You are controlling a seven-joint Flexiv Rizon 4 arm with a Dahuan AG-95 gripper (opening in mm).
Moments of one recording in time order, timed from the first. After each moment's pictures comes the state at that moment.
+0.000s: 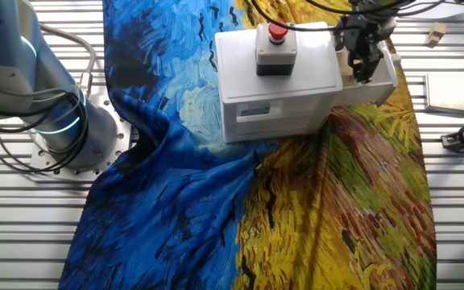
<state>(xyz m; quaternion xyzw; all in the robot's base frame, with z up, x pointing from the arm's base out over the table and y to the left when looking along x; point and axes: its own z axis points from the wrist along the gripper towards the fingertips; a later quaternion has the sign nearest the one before) 0.601 0.104 0.147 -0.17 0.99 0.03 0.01</state>
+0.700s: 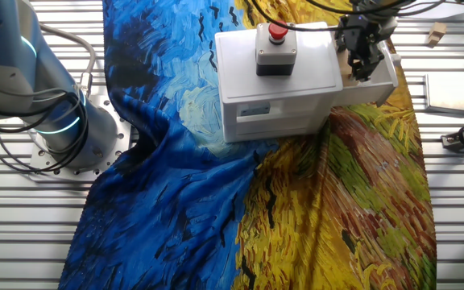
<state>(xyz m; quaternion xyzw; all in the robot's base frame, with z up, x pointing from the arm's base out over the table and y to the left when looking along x) 0.601 0.103 0.155 -0.17 0.98 0.03 0.02</state>
